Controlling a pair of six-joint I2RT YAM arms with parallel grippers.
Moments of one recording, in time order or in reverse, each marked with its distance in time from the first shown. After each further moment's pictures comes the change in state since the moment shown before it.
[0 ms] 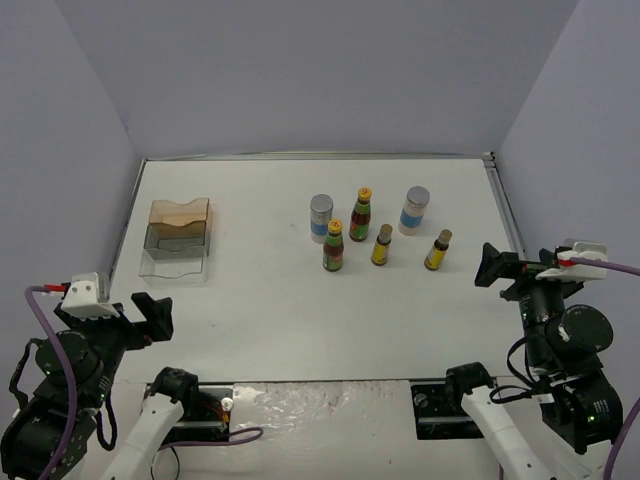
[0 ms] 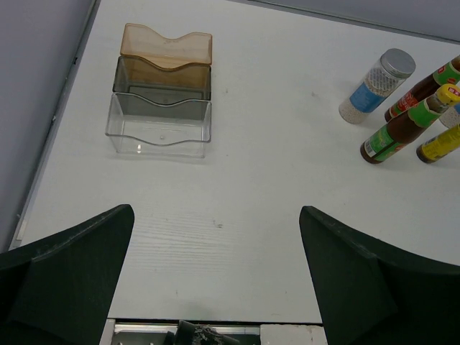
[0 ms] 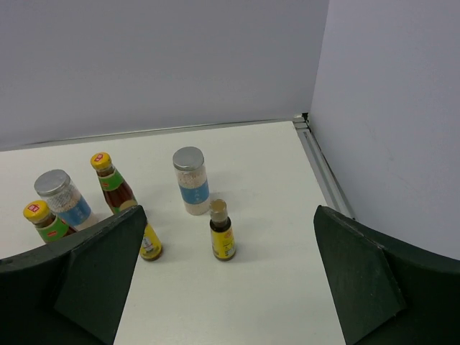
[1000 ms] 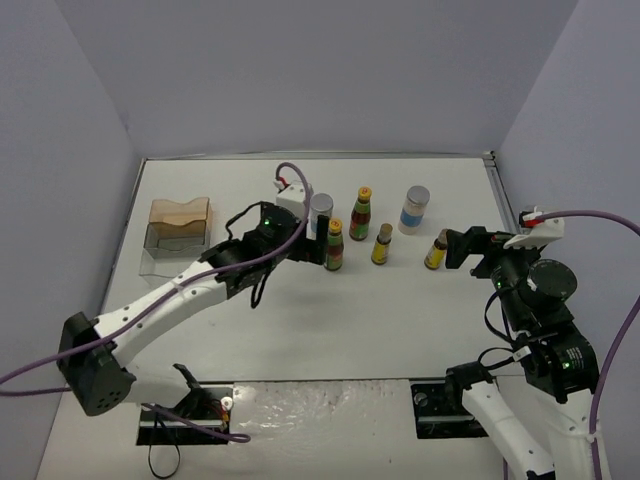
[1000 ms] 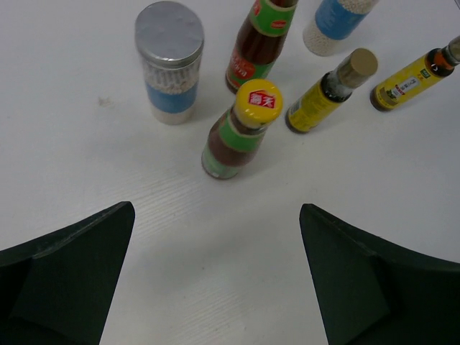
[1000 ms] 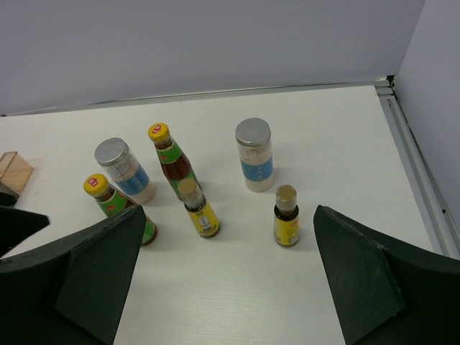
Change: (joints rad) left arm -0.565 0.991 -0.020 0.822 -0.009 -0.096; right arm 0.007 0.152 -0.047 0.066 -0.174 0.131
